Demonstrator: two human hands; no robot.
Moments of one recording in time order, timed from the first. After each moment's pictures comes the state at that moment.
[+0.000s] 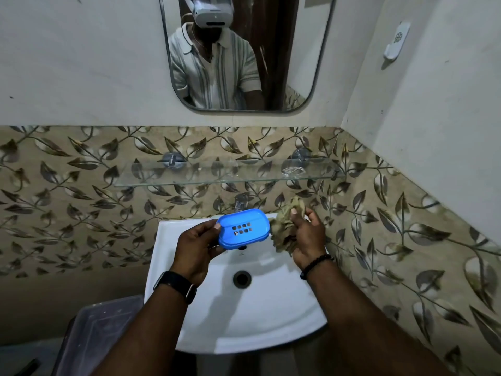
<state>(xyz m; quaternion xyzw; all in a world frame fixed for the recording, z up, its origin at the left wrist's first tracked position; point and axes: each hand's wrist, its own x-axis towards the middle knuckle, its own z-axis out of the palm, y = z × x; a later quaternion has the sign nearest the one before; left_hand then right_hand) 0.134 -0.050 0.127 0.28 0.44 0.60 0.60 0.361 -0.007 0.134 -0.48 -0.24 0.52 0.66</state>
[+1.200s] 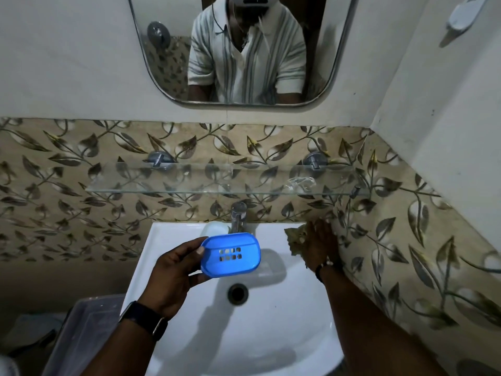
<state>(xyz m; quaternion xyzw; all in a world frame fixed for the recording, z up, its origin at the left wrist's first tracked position) 0.142 -0.028 0.100 0.28 0.50 0.58 0.58 0.458 0.125 0.025 -0.73 -0.66 0.13 0.10</state>
